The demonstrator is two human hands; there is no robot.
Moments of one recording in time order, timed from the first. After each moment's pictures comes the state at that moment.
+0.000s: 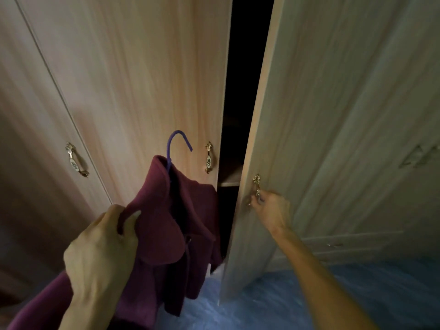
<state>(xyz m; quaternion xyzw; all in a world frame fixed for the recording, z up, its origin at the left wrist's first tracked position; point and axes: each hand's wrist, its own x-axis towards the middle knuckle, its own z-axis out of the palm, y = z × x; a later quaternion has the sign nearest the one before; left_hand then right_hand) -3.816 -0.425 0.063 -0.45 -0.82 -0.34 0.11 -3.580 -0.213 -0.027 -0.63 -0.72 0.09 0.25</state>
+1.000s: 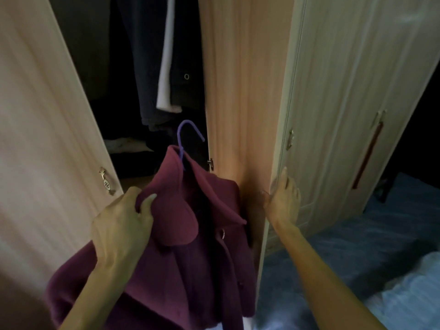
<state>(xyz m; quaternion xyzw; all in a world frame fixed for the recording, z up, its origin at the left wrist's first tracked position) -3.540 -0.429 0.114 -0.61 -0.66 -0.41 0.15 -3.249 -0.315 0.017 -0.74 -0.55 -0.06 0.38</state>
